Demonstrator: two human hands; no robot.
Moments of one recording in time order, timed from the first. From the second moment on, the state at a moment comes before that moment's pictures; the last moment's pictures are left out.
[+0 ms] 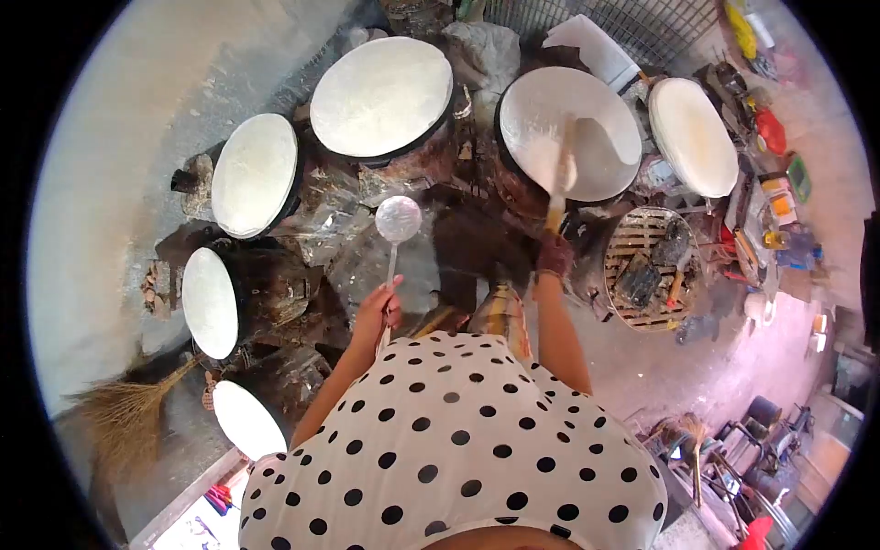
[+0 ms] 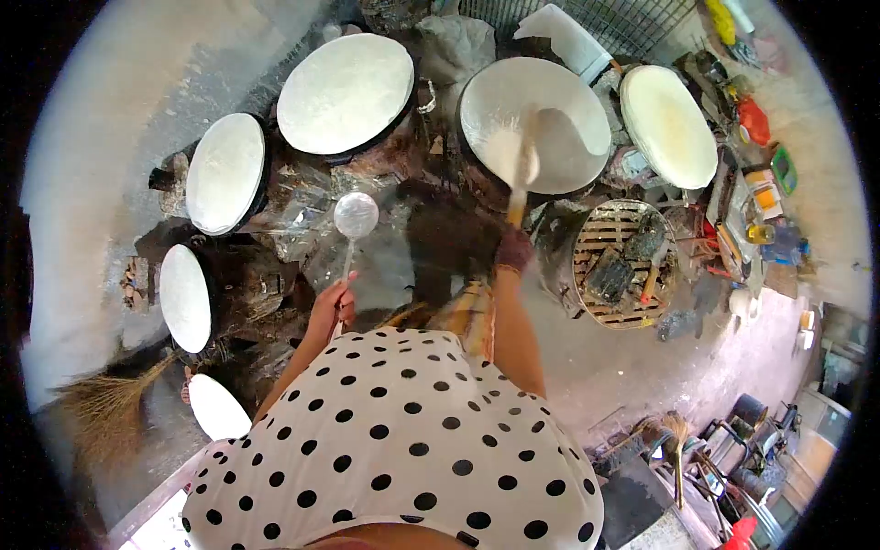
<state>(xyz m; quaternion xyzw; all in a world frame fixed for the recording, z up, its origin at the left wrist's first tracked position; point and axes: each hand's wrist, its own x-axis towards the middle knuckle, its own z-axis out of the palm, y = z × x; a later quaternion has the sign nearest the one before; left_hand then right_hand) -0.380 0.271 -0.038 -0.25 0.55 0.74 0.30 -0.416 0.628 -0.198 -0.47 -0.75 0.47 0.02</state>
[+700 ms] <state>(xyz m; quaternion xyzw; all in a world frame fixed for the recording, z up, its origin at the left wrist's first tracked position) -0.406 0.255 -0.049 -0.22 0.50 0.78 0.31 -0.421 0.670 -0.192 -0.51 -0.70 0.50 -0.01</state>
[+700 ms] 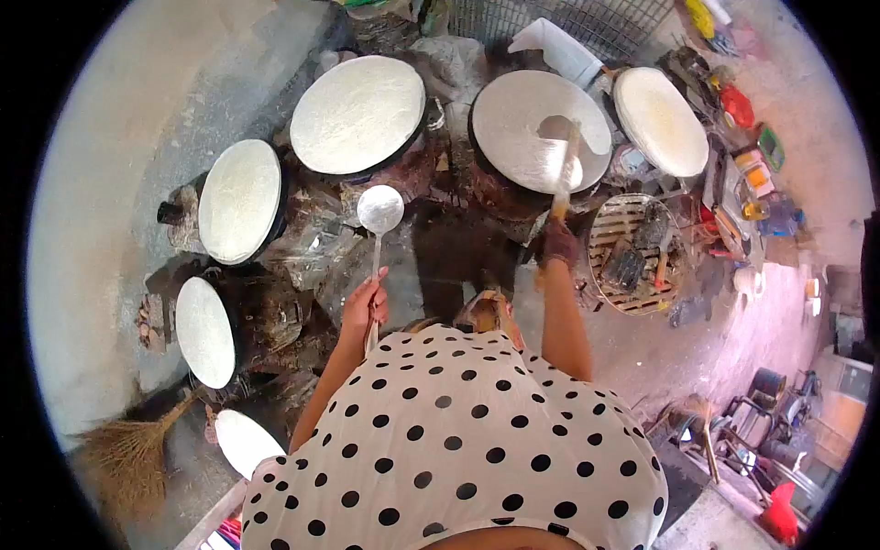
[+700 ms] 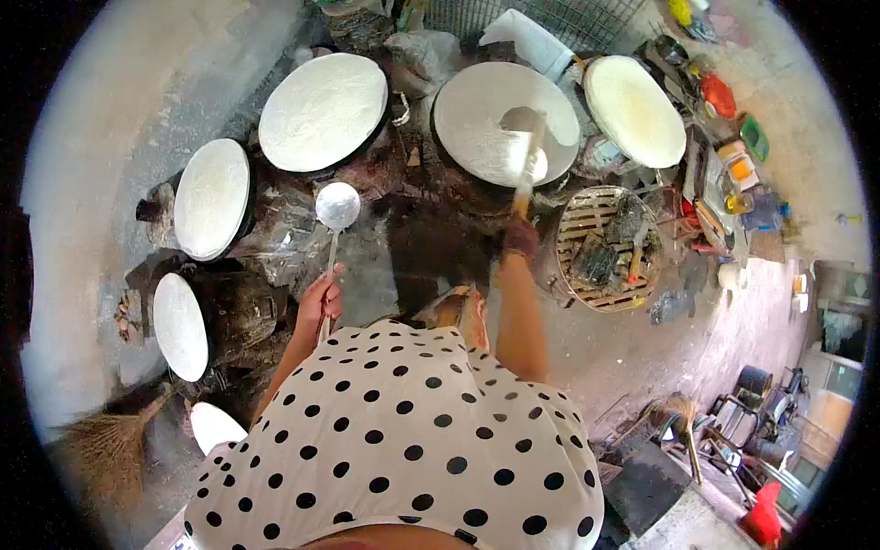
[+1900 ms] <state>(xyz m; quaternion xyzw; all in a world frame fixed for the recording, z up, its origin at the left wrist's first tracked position) -0.435 0.369 -0.041 -0.15 0.51 0.77 0.35 -0.415 0.759 -0.190 -0.33 -0.83 0.39 0.21</state>
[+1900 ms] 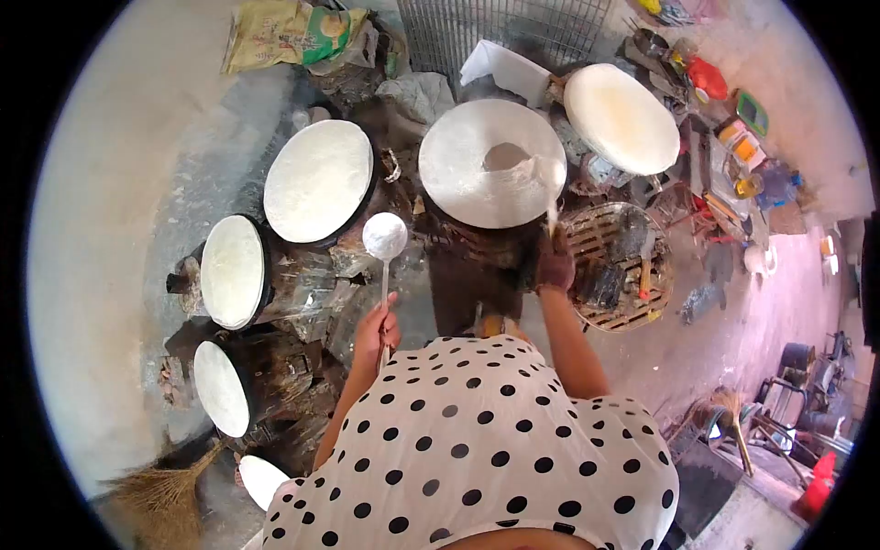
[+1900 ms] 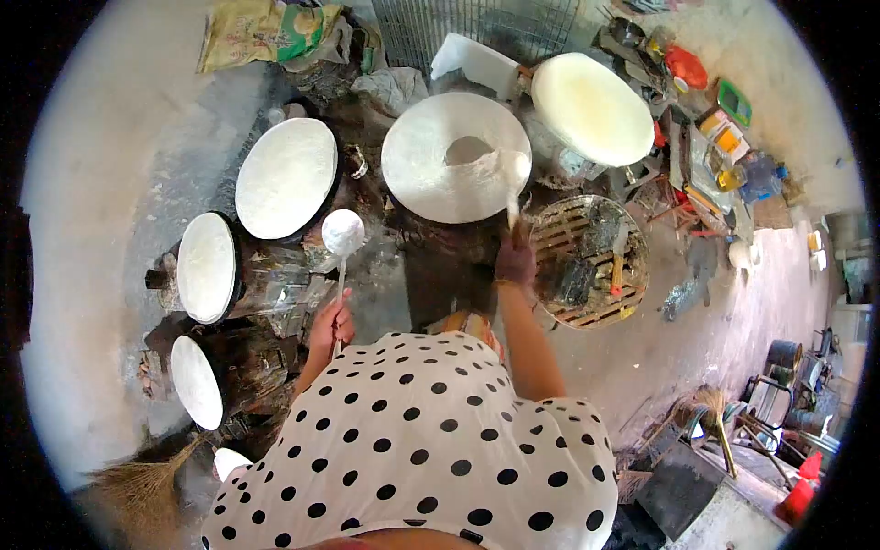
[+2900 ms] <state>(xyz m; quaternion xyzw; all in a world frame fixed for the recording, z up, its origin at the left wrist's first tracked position) -0.493 0.400 -0.052 -0.03 0.65 0.66 0.39 -0.436 0.789 -0.154 -0.30 -0.74 0.60 0.06</state>
